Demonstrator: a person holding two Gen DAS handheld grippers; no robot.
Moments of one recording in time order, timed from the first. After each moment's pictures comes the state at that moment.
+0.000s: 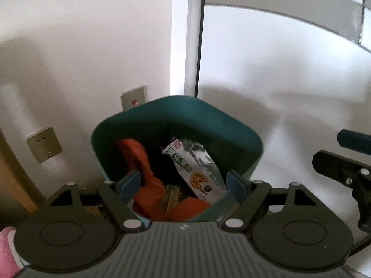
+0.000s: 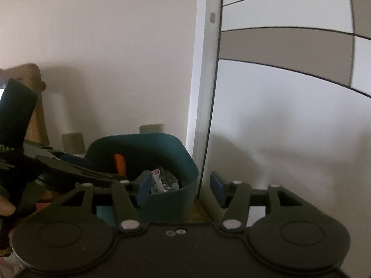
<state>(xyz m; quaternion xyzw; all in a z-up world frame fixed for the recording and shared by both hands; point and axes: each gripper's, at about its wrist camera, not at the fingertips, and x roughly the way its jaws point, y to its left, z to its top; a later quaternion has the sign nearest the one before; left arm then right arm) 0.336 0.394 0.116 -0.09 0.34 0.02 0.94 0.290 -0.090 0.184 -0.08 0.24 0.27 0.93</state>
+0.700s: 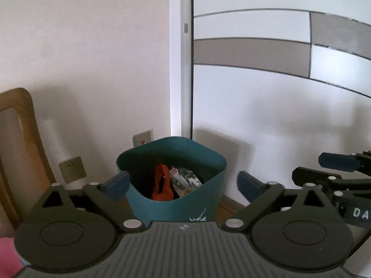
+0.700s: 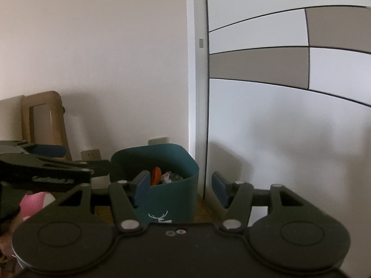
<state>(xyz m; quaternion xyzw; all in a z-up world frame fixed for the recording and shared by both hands) 0.205 0.362 0.179 -0.06 0.22 0.04 0.97 0.209 -0.151 0.218 -0.03 0.21 0.28 0.94</state>
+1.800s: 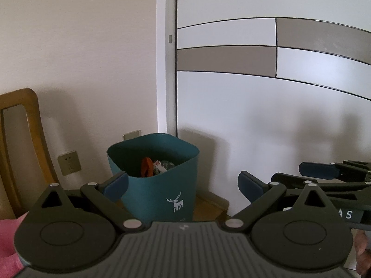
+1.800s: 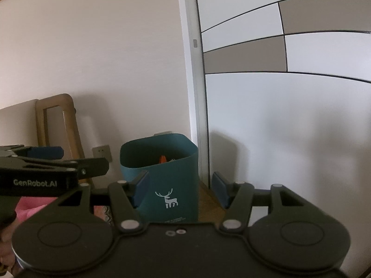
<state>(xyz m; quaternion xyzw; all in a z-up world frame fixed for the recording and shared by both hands) 0.125 0.311 0.180 -0.06 0.21 0.02 0.98 0.151 -0.203 0.206 0.01 0.21 0.29 0.93</state>
